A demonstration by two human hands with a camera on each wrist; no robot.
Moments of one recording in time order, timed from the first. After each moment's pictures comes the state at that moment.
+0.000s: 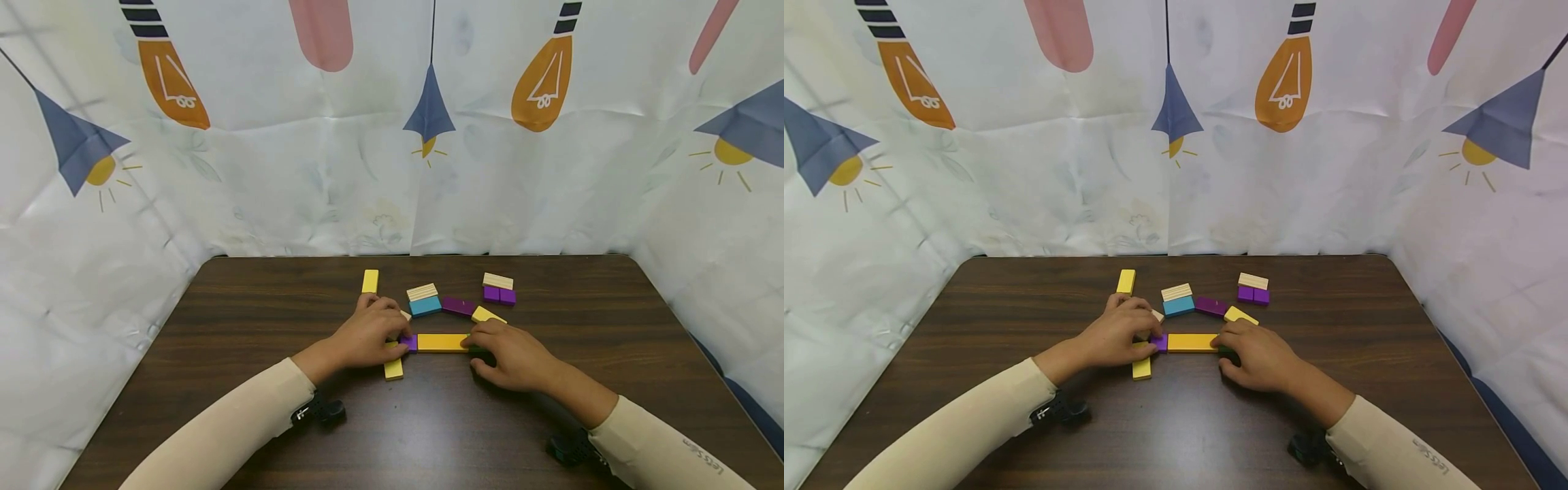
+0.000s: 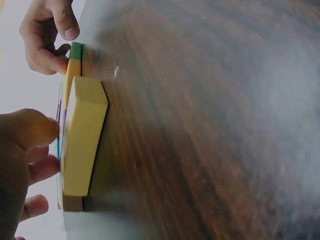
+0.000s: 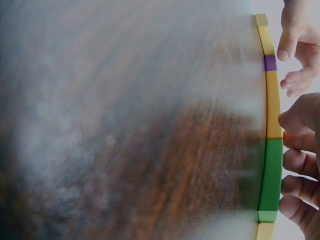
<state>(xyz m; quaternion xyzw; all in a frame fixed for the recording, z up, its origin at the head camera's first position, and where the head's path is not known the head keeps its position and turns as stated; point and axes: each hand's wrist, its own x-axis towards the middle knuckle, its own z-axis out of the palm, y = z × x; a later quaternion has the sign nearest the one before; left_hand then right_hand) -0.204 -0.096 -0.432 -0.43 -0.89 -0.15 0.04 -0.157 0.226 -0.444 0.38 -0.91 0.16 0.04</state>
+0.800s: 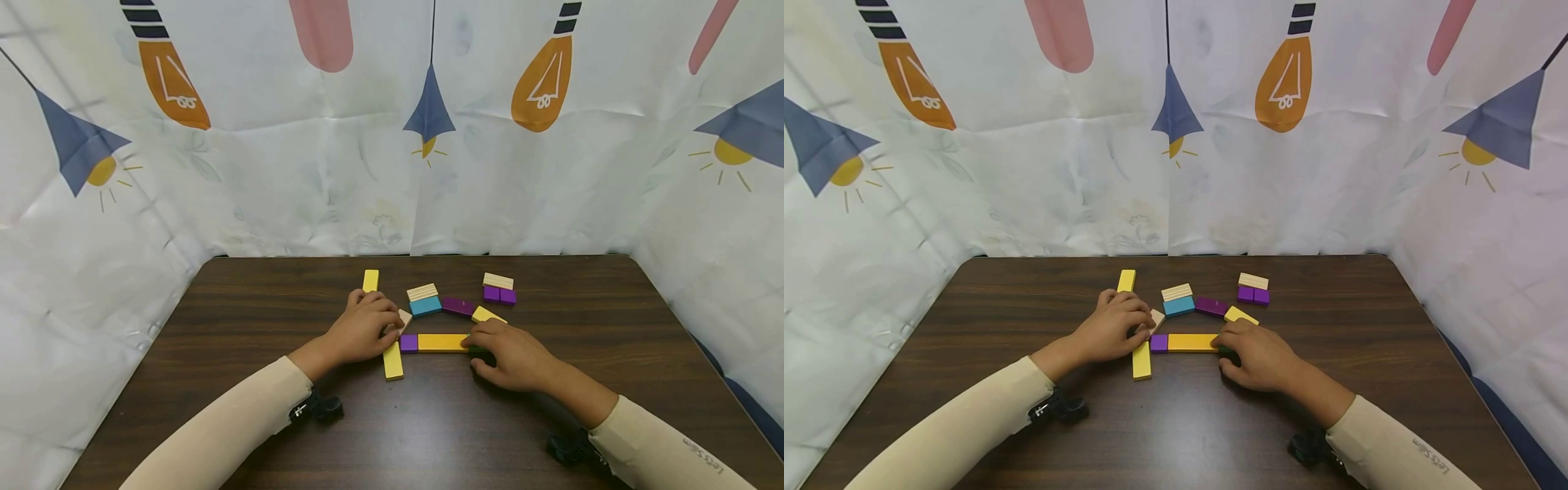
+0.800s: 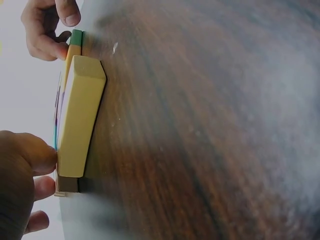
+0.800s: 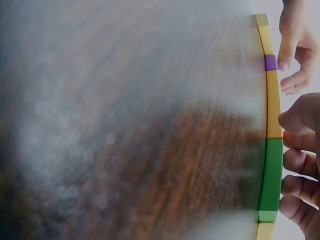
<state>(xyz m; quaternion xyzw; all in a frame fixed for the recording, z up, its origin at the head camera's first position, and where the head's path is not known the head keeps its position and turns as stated) -0.207 -0.103 -0.436 -0.39 -0.91 -0.12 0.07 -0.156 0.226 -0.443 0.38 -0.91 0.16 0.04</state>
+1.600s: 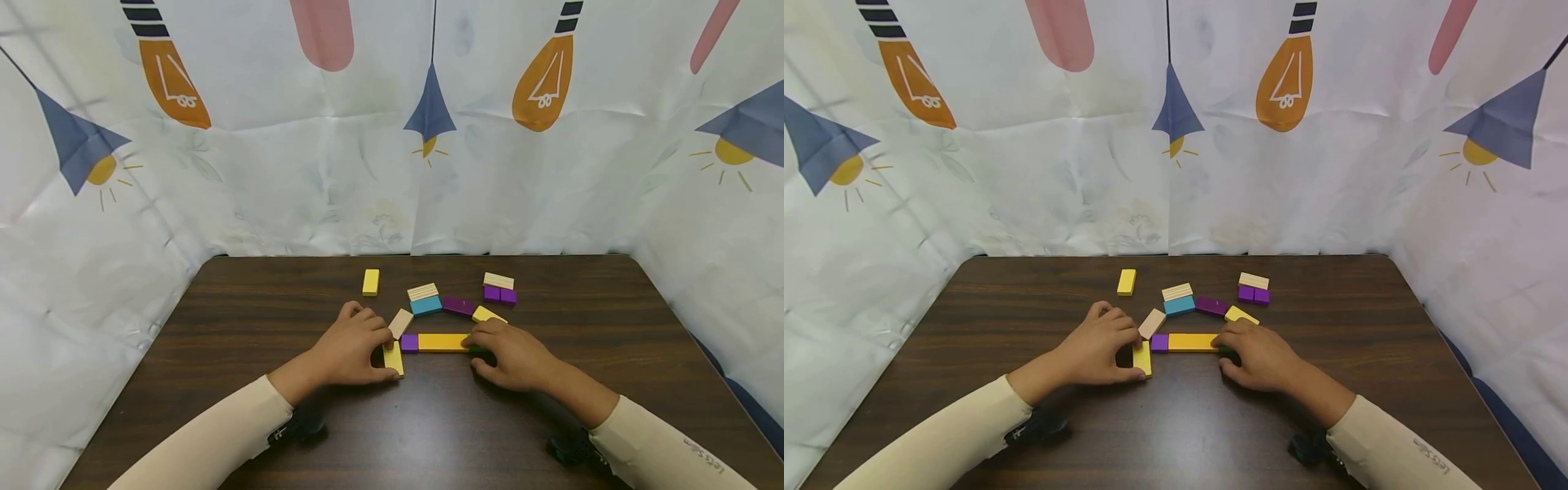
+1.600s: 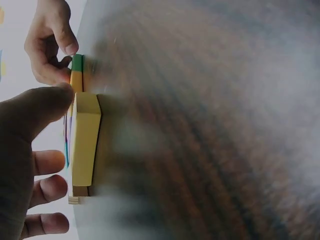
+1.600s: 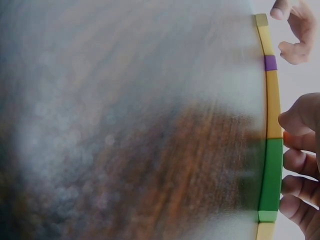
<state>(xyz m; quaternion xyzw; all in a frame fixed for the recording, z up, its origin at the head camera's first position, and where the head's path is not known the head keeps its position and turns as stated) -0.180 -0.121 -0.430 -0.43 -0.90 -0.06 0.07 -0.156 0.226 -0.443 0.37 -0.91 0.16 0.03</state>
